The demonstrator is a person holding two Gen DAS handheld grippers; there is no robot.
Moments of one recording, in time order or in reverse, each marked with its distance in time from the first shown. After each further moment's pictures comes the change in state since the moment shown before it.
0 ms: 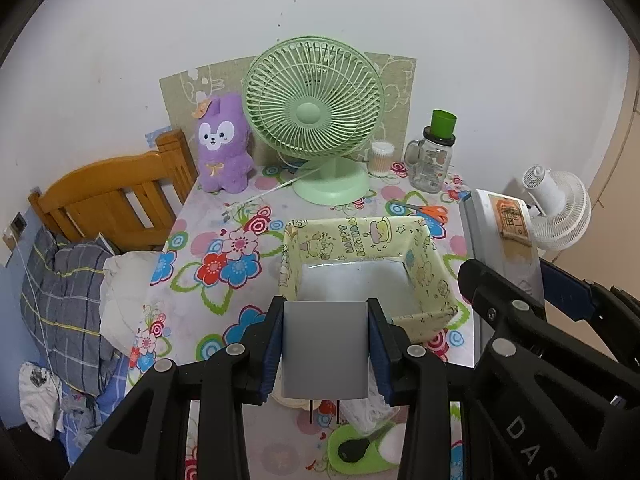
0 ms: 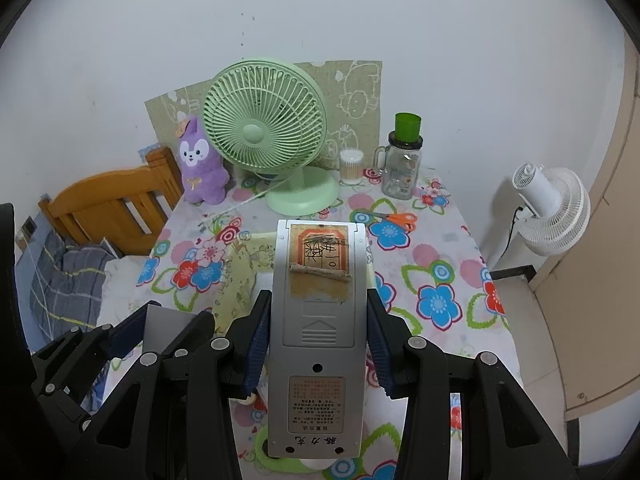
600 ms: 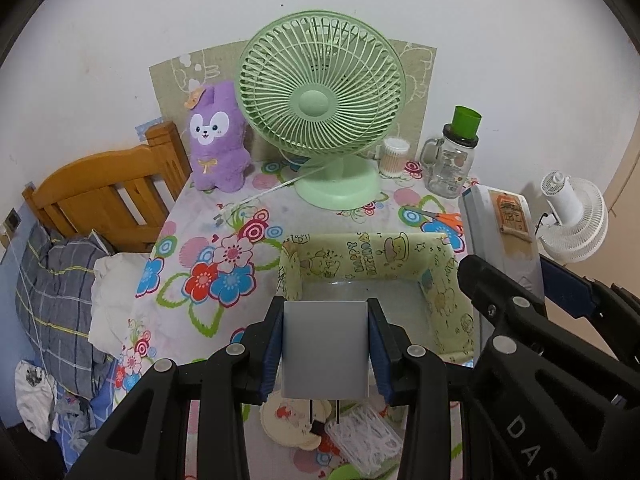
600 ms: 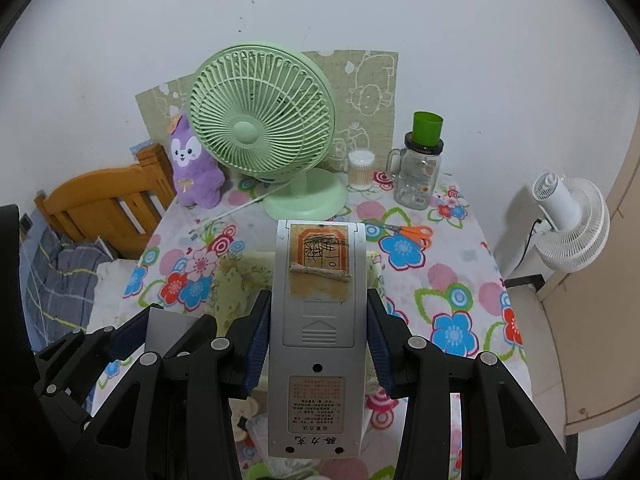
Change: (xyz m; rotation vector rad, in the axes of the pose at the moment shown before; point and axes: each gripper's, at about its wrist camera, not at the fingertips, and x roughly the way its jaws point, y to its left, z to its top) left arm 0.055 0.003 0.030 -0.024 0.030 0.014; right arm 0.059 -0.002 0.031 -0.023 0.019 0.016
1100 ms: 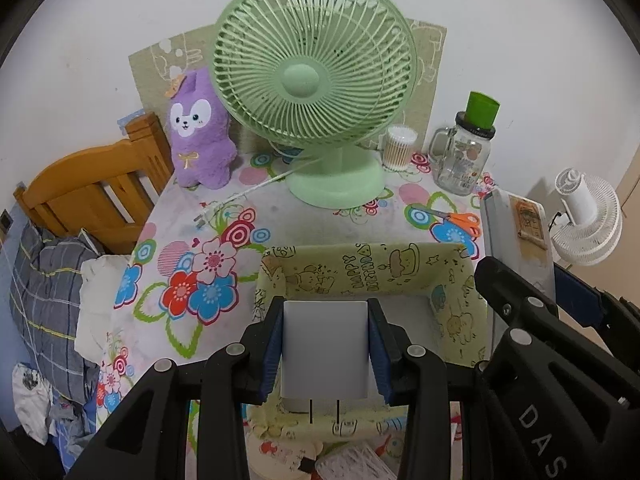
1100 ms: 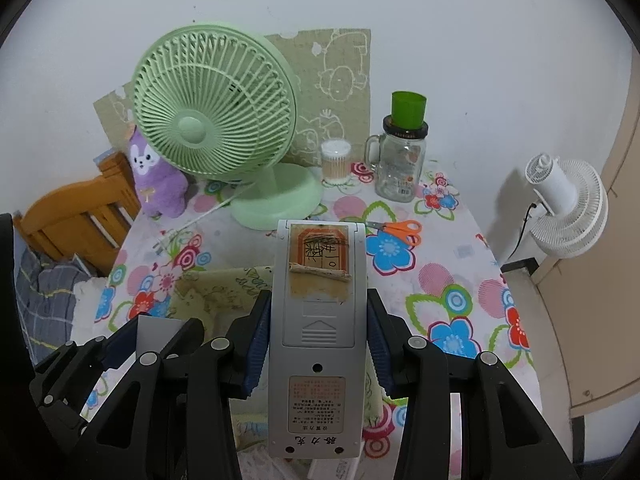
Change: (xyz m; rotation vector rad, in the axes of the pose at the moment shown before) left arm 0.056 -0.012 0.019 0.001 0.041 0.009; right arm 0.055 -0.020 0.013 0.072 0.029 -0.056
